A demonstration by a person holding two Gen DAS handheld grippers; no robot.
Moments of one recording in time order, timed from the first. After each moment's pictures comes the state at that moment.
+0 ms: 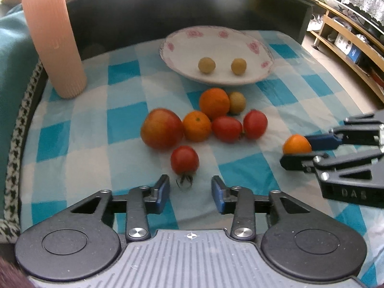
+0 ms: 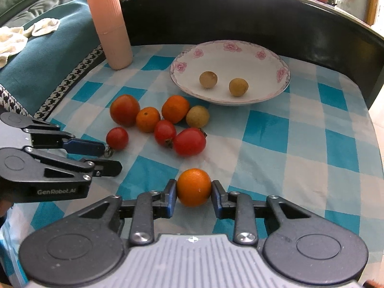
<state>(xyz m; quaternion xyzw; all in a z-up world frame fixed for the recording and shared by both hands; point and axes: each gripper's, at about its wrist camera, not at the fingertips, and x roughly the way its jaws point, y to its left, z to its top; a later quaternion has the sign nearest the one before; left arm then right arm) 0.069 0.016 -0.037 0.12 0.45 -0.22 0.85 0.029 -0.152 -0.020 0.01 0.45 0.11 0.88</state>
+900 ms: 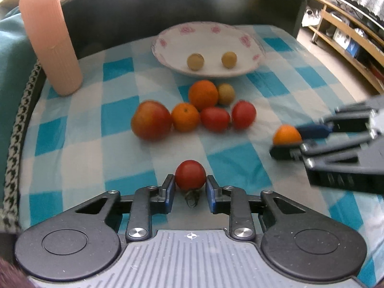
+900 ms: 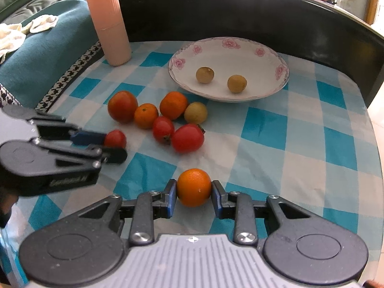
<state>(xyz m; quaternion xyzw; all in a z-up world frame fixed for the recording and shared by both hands) 0.048 0.012 -0.037 0.13 0.46 -0.22 0.85 0.029 -0.154 -0.021 0.01 0.46 0.11 0.88</state>
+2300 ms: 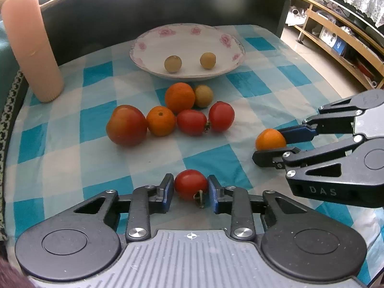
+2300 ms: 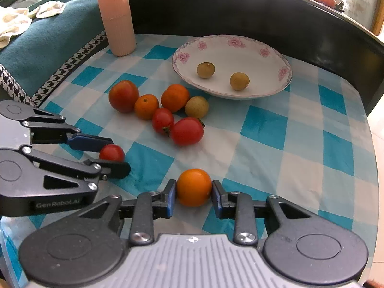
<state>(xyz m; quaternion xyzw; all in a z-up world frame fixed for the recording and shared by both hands) 0.047 -0.004 -0.041 0.13 0.45 -0.26 0.84 0.025 -0.149 -0.022 -0.03 0.46 0.12 0.88</state>
